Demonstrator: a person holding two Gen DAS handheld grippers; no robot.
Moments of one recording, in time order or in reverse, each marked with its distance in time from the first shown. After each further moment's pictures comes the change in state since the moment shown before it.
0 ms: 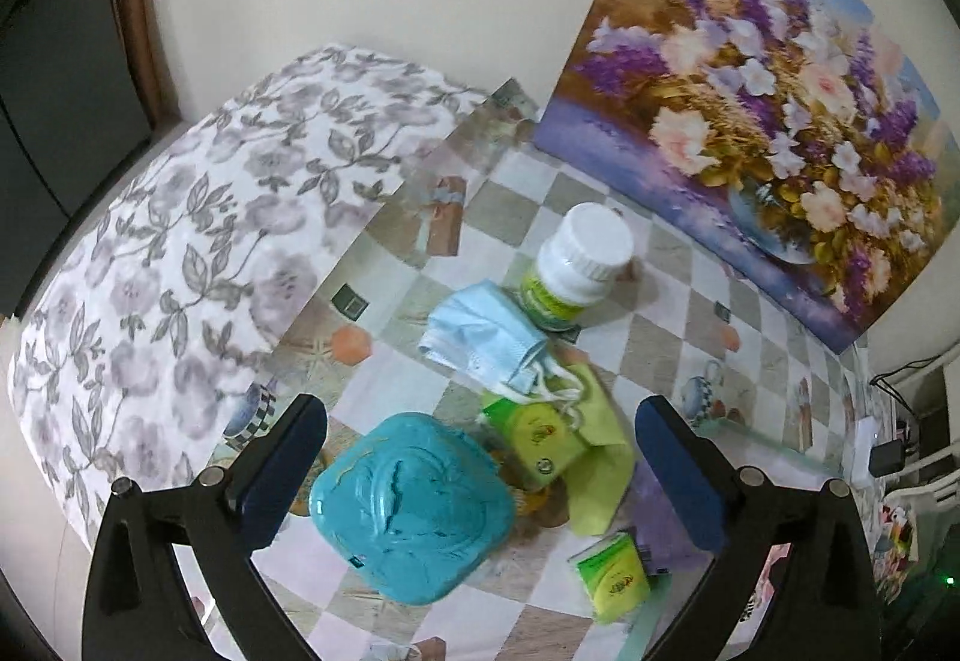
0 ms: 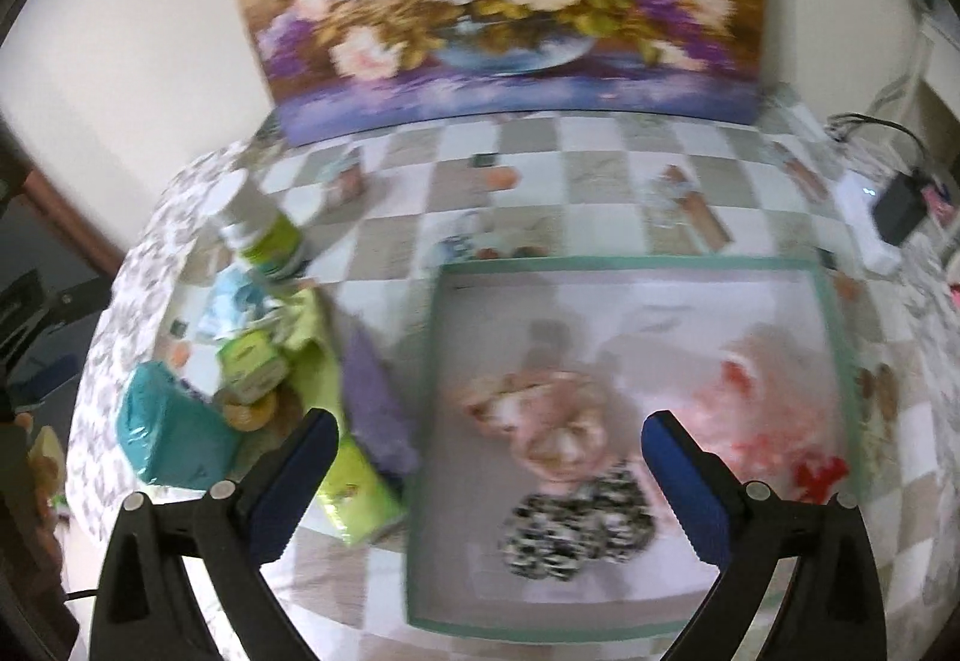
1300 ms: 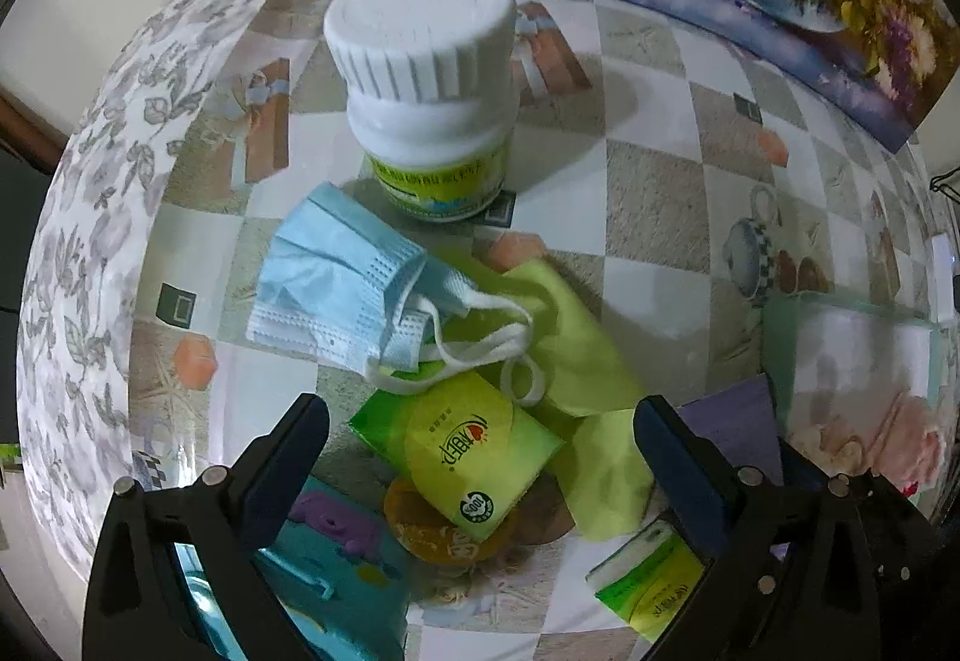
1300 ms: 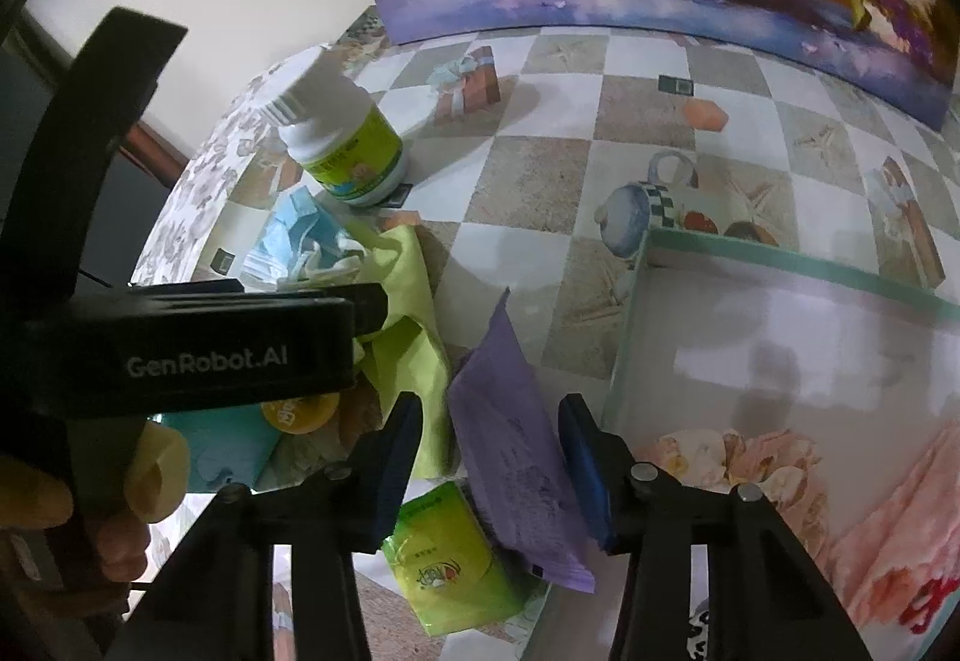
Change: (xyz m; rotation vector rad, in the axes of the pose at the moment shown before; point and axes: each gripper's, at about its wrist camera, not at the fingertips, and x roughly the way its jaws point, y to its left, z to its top) left arm 0.125 -0.082 -0.009 0.360 0.339 0.079; right arm 0.097 0.048 0.012 -0.133 0.168 0.197
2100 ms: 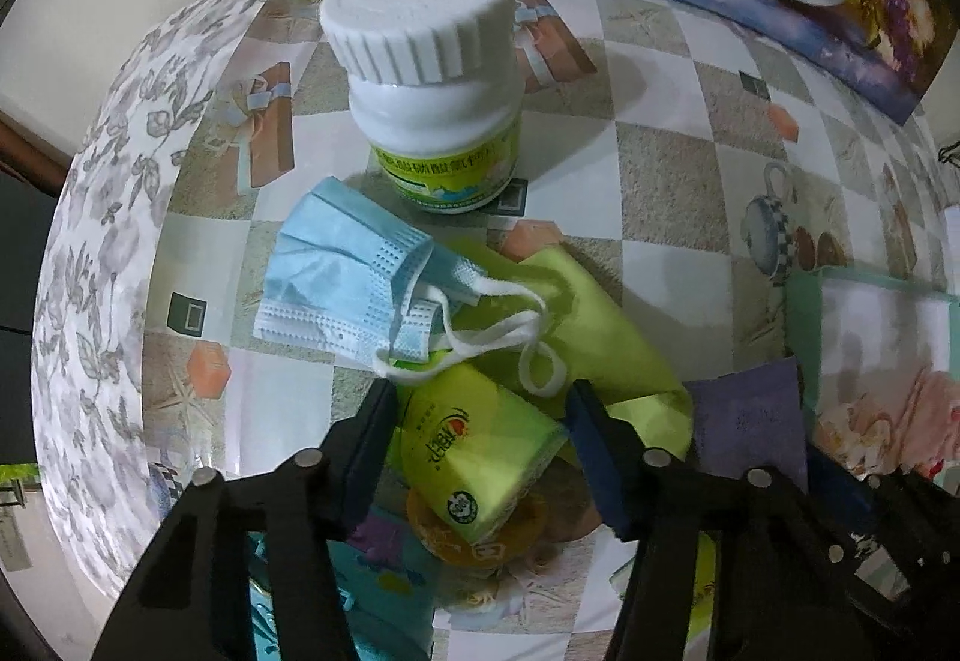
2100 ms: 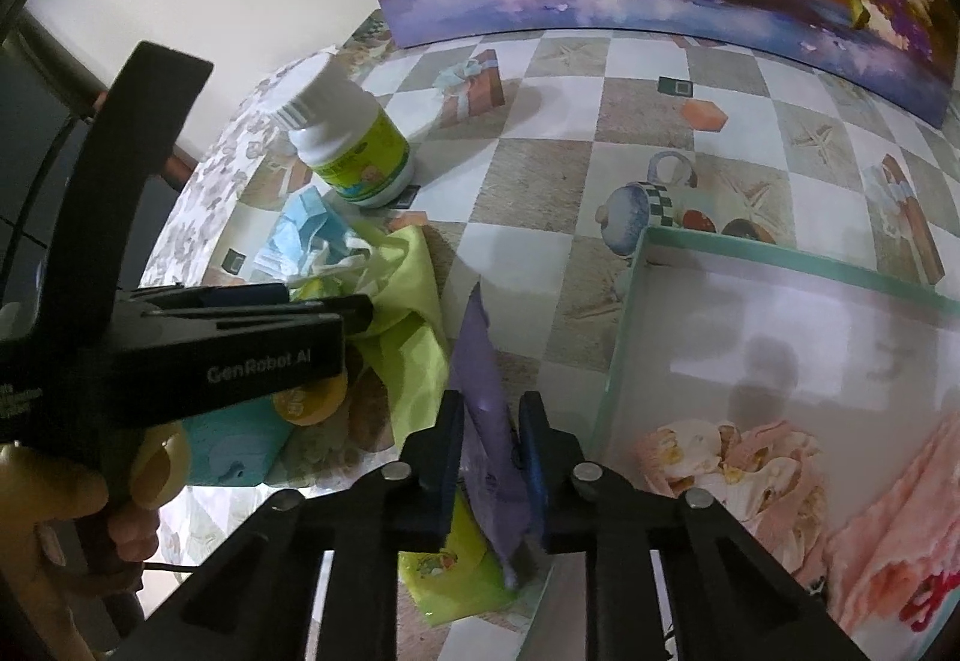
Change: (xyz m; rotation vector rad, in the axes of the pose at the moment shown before) left arm 0.007 -0.003 -0.005 0.047 -0.005 0.037; right arm -0.010 0.001 -0.002 -0.006 -0.004 0.018
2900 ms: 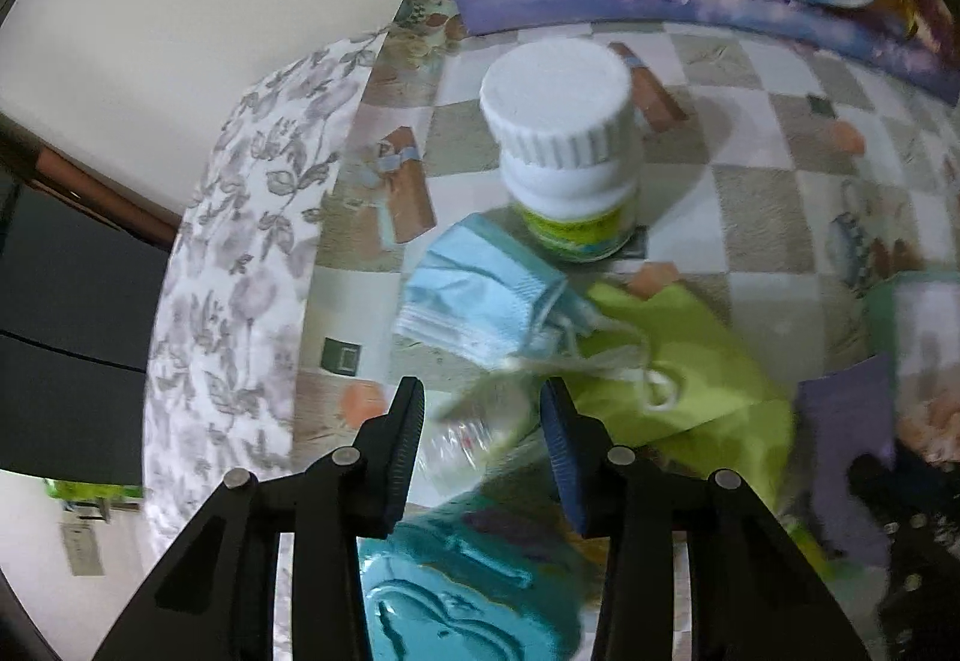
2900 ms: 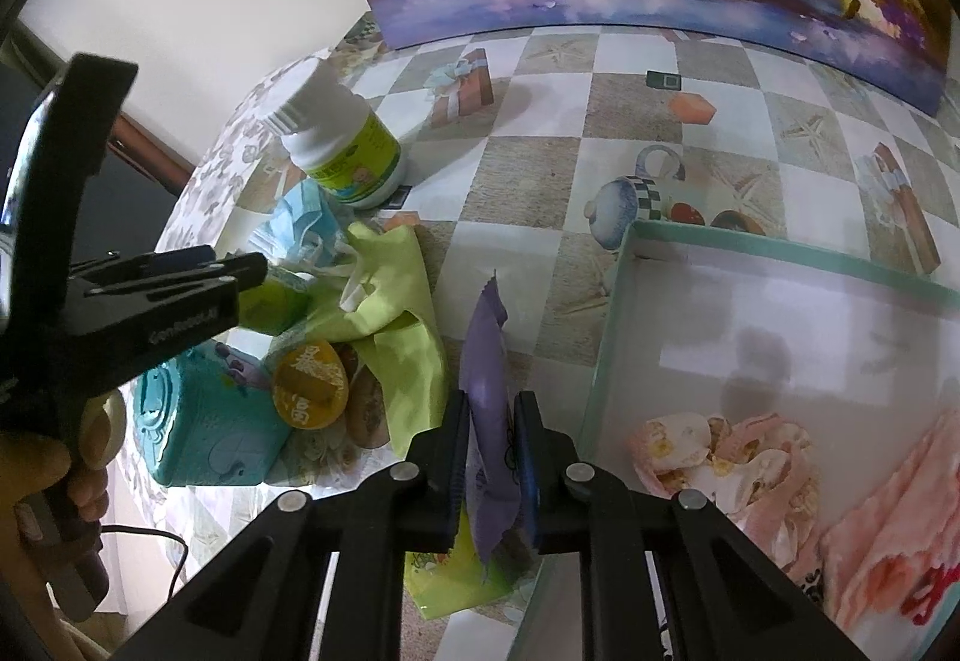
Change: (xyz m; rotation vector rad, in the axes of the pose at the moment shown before) left arm -0.037 0.020 0.002 0.059 -0.088 0.295; right arm -0.001 -0.005 -0.001 0.027 0.007 0.004
